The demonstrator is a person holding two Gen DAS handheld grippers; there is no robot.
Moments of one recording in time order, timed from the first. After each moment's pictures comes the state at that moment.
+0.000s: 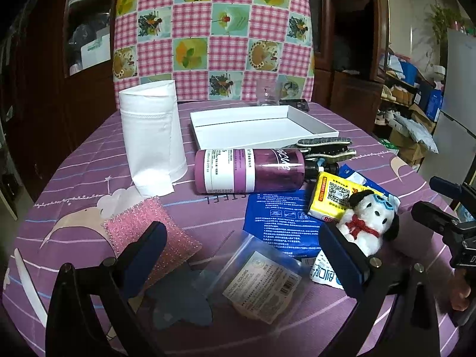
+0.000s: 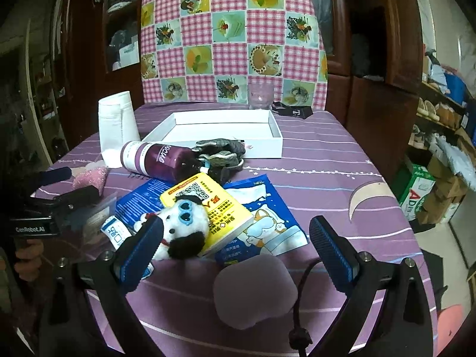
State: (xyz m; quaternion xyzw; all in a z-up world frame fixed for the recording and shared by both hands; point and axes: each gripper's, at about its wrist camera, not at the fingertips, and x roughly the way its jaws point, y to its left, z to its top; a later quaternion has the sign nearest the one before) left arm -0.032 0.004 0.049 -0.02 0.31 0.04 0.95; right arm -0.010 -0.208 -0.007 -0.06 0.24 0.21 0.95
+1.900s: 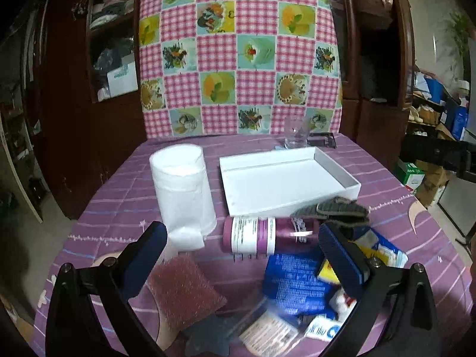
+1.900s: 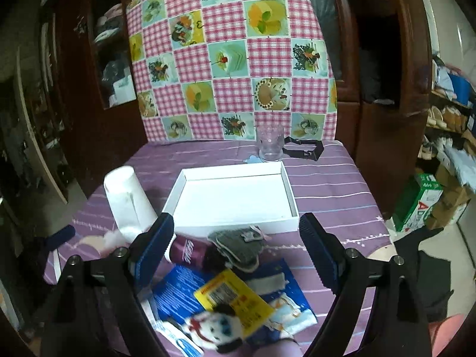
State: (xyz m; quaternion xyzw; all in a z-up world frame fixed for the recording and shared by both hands) left arm -0.004 -0.001 0.128 0.00 0.27 0.12 0.96; right arm 0.050 -0.171 0.116 0.00 0.24 0.22 0.94
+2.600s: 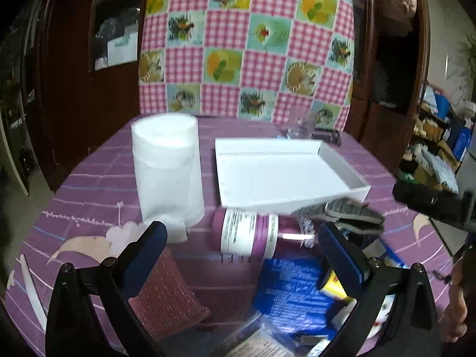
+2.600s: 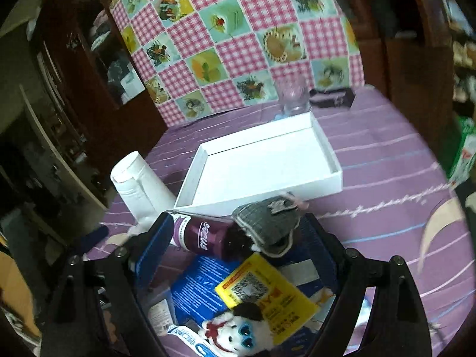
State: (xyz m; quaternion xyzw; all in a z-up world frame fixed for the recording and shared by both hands) left arm 0.027 0.021 0.084 -0.06 0.29 0.11 0.95; right arm 0.097 -0.173 0.048 0.11 0.32 0.30 0.89
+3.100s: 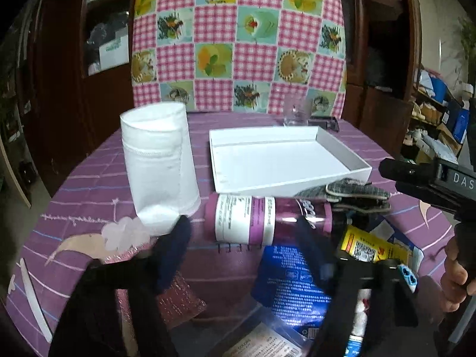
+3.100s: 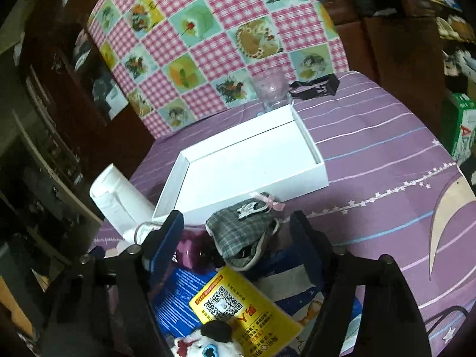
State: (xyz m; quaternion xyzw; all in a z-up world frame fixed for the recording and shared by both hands) left arm 0.026 0.011 0.067 -0.04 0.30 0.10 0.95; right arm 0.123 -0.184 0.020 0.14 0.32 0.28 0.90
